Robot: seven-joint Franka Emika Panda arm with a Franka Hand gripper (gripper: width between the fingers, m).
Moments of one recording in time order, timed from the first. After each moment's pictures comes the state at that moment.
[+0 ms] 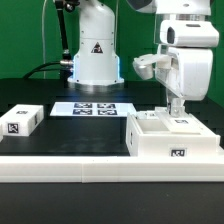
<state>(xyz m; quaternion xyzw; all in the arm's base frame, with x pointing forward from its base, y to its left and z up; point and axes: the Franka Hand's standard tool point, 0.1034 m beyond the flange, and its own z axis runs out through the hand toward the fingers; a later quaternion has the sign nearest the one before) 0.546 0.110 0.058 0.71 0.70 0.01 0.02</state>
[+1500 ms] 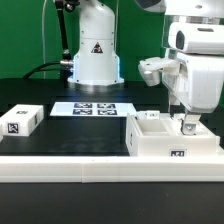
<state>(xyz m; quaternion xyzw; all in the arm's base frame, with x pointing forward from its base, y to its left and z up) 0.576 0.107 0.058 0.72 0.70 -0.01 0.01</state>
